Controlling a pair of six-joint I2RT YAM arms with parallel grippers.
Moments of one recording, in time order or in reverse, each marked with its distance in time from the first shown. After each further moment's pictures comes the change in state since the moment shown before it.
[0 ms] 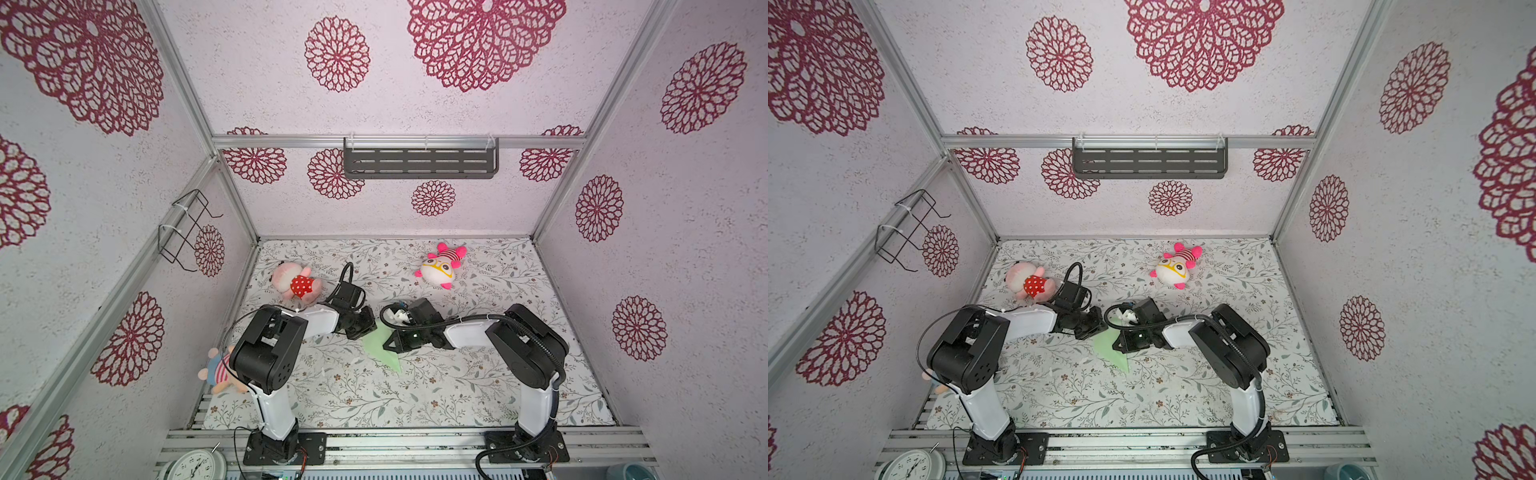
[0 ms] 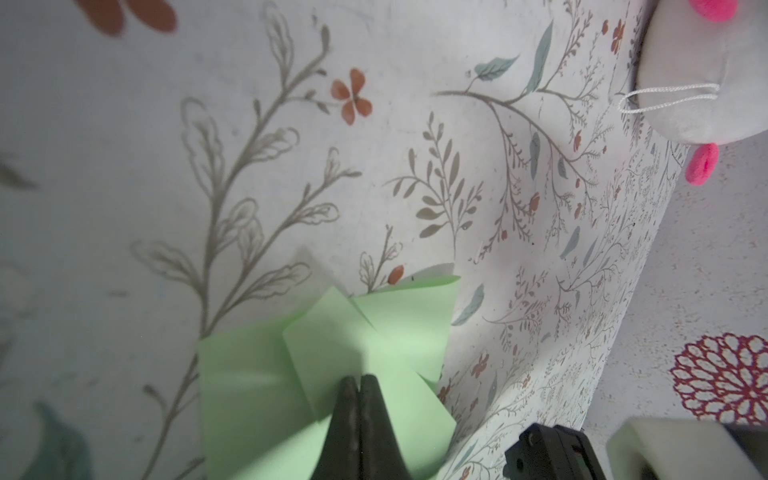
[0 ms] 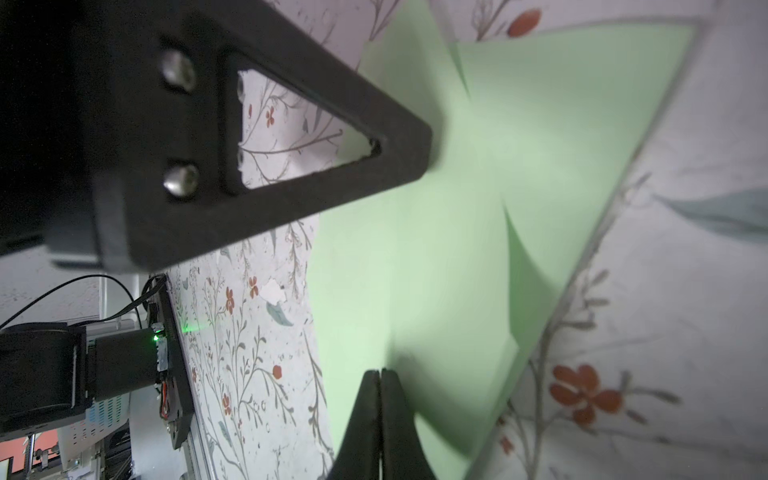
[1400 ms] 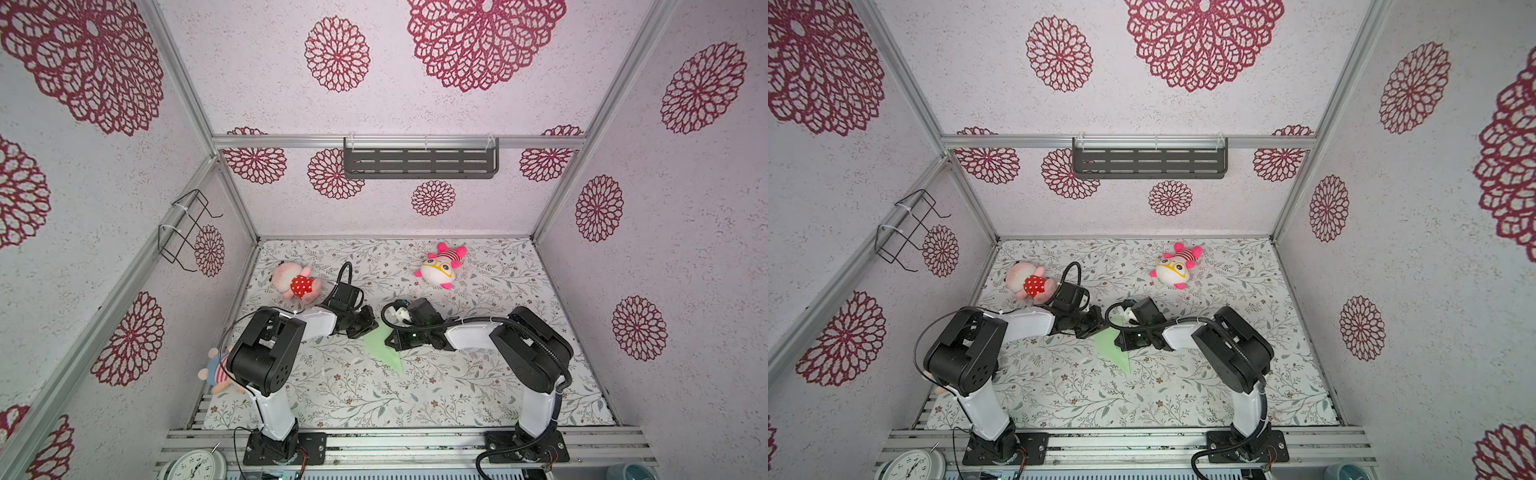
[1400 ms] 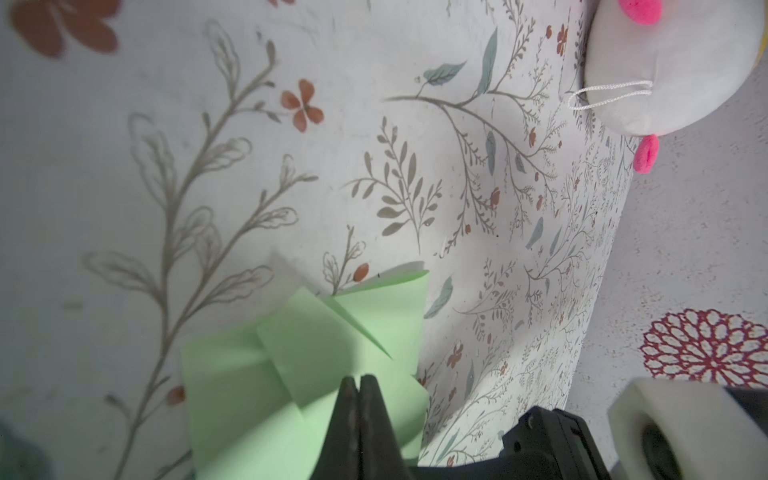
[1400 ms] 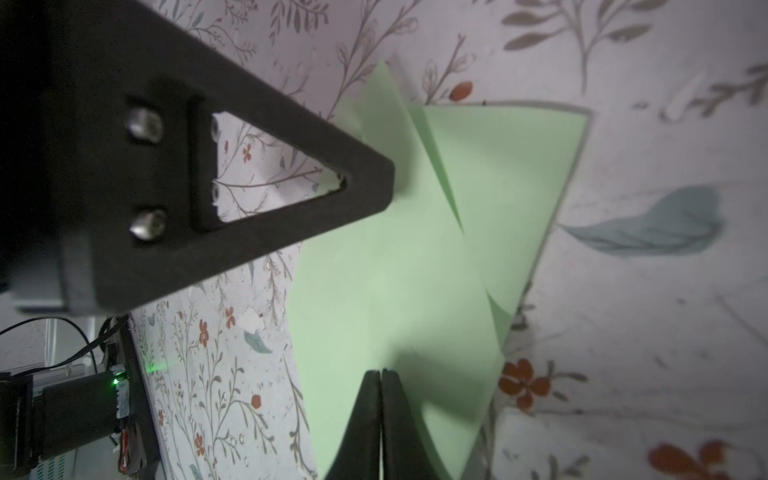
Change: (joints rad) left arm 0.002 -0.022 -0.036 0.088 0.061 0.000; right arm 0.009 -0.031 -0.001 0.003 0.142 0.025
